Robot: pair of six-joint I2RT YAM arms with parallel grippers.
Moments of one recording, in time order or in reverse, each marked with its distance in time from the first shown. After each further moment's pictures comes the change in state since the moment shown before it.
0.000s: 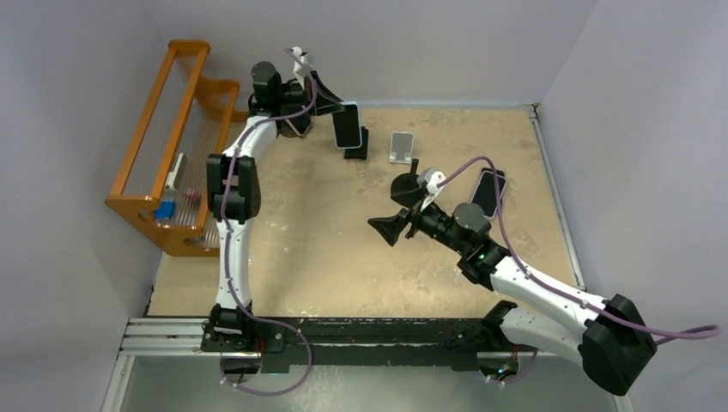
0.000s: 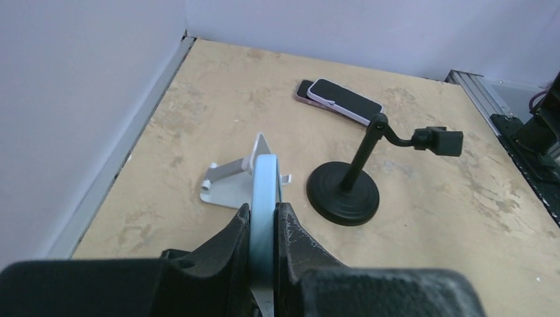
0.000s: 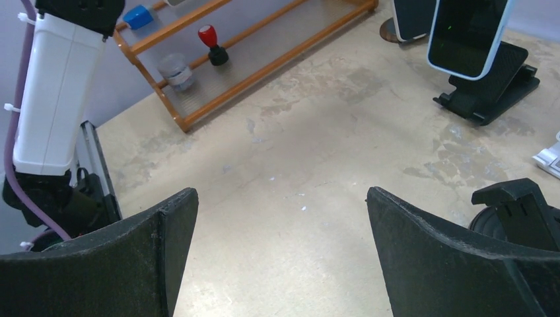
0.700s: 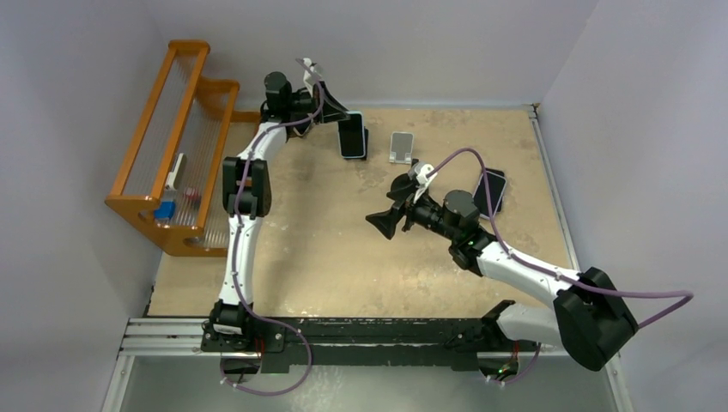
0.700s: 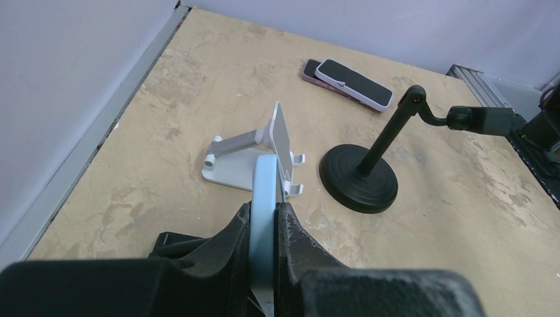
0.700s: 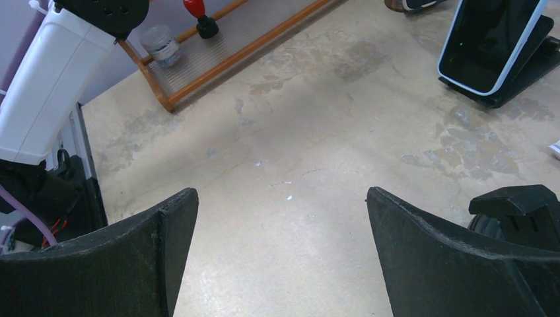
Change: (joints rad) left arm -0.011 0.283 0.302 -0.037 0.024 -0.053; right arm -0.086 0.209 0.042 0.080 -0.130 -0.016
